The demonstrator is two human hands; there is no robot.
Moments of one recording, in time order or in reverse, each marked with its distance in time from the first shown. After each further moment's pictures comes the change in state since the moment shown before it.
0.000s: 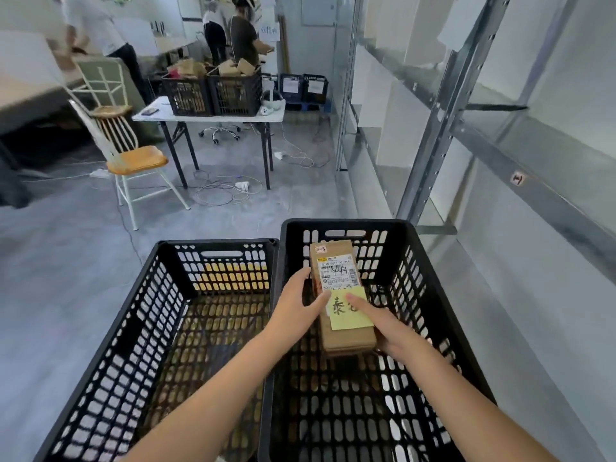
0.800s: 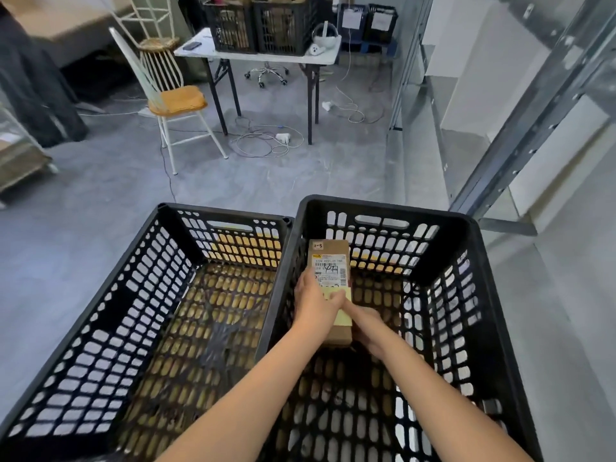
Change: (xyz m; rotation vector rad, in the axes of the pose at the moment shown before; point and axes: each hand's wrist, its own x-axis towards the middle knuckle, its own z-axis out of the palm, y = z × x) left_hand 0.073 -0.034 0.066 -0.062 0.202 -0.468; right_hand 0.137 0.035 0.007 -0.178 0.020 0.147
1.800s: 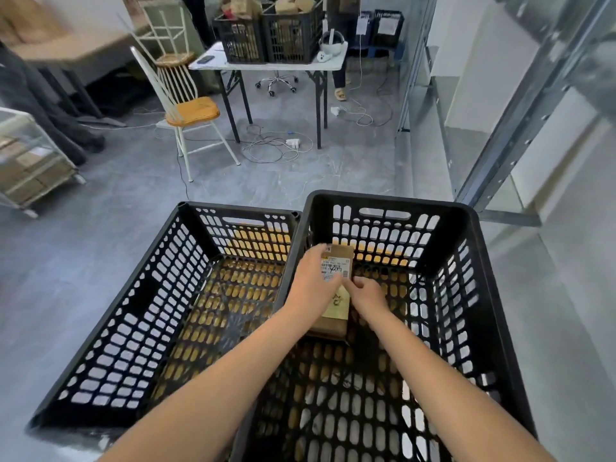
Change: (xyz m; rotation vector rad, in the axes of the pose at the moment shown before) left_hand -0.033 0.021 -0.043 0.127 -0.008 0.239; right_hand -0.022 -0.029 0.018 -0.393 0.238 -0.290
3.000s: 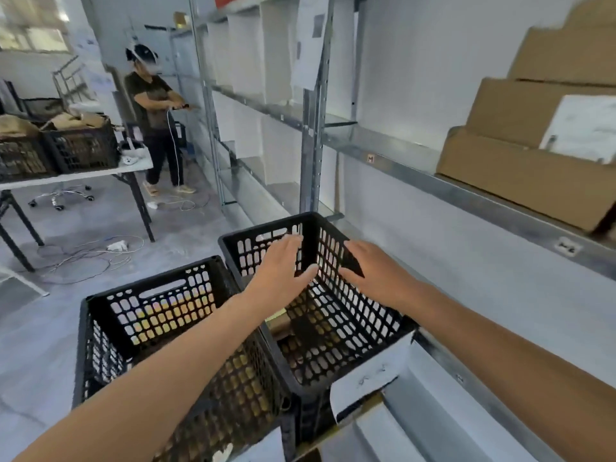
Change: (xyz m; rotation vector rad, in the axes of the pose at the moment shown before) left_hand -0.101 0.033 -0.127 0.182 -0.370 0.916; right_hand -0.327 -0.086 -0.035 -0.718 0.610 -0.183
